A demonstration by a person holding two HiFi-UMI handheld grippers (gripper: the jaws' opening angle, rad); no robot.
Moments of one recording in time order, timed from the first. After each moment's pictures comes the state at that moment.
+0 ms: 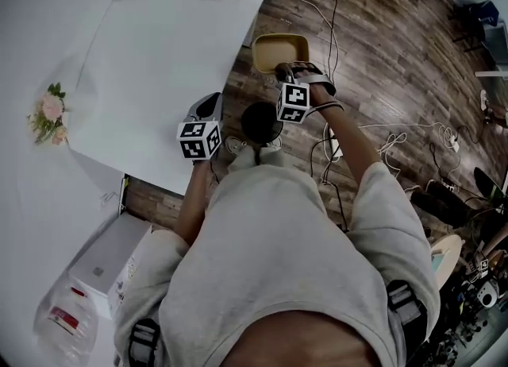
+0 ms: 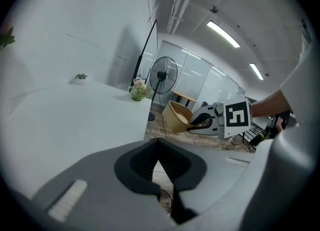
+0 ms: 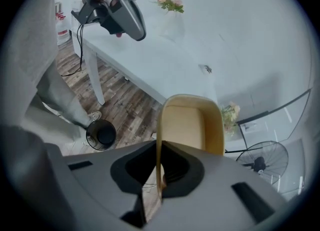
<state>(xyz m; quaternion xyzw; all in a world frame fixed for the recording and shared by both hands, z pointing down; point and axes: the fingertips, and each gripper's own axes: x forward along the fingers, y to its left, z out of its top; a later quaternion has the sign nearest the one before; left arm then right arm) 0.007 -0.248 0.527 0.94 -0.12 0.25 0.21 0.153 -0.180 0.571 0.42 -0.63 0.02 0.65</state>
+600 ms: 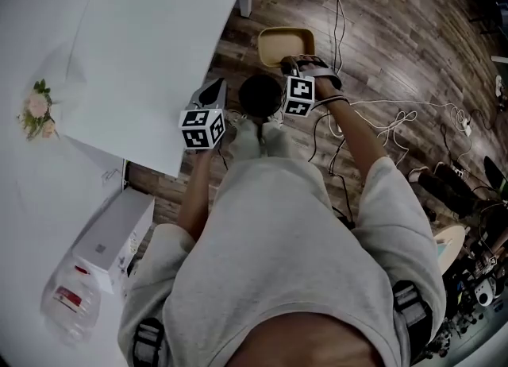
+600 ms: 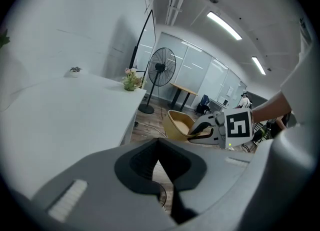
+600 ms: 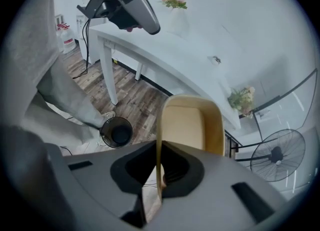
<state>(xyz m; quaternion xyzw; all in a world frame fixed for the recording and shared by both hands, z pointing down) 0.035 -0.188 0.547 0.93 -0.12 0.29 0.21 0.157 -0.101 0.624 0.40 -0.67 0.07 0.63</state>
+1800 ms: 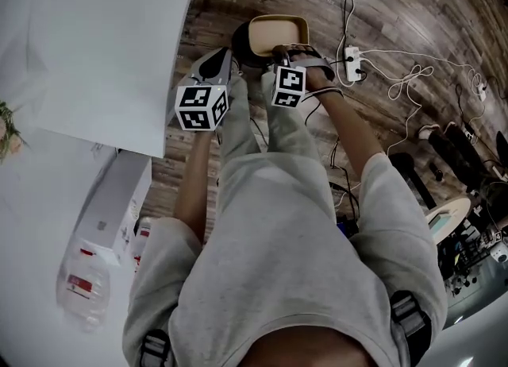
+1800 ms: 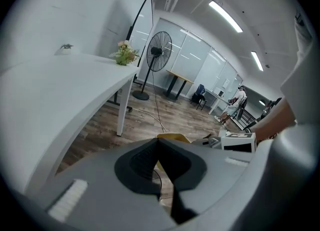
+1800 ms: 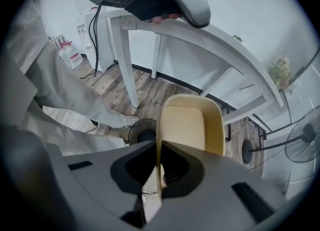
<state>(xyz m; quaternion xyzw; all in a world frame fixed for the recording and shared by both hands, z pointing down) 0.039 -0.146 0.640 0.91 -0.08 0.34 0.22 0.067 -0.041 0.762 0.36 -0.70 0.17 0.59</state>
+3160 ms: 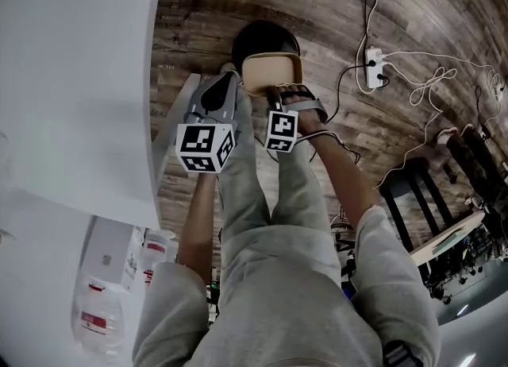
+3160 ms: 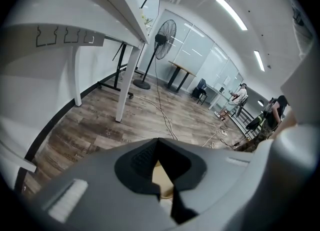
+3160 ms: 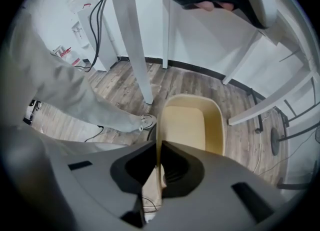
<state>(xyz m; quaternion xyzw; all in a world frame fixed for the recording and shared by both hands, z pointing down) 0.036 -0.146 0.804 0.90 -0.06 0.36 0.25 -0.023 -0.016 0.951 0.33 -0.72 0.25 0.56</state>
